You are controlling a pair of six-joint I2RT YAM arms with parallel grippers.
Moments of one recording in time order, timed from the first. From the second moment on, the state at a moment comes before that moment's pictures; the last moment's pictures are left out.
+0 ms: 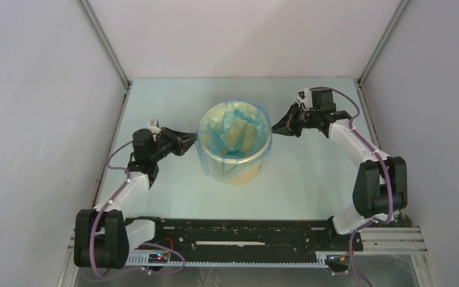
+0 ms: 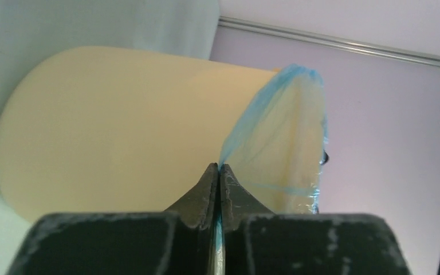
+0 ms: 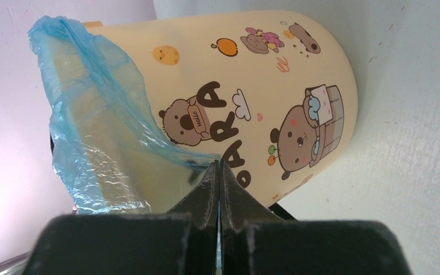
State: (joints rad) left arm -0.04 1.11 0.49 0.34 0.62 -1.47; right arm 0.16 1.57 1.18 -0.41 -0.79 0.80
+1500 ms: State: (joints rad) left arm -0.10 1.27 0.79 -0.31 0.55 -0.88; right arm 0.24 1.55 1.94 -1.04 -0.43 0.41
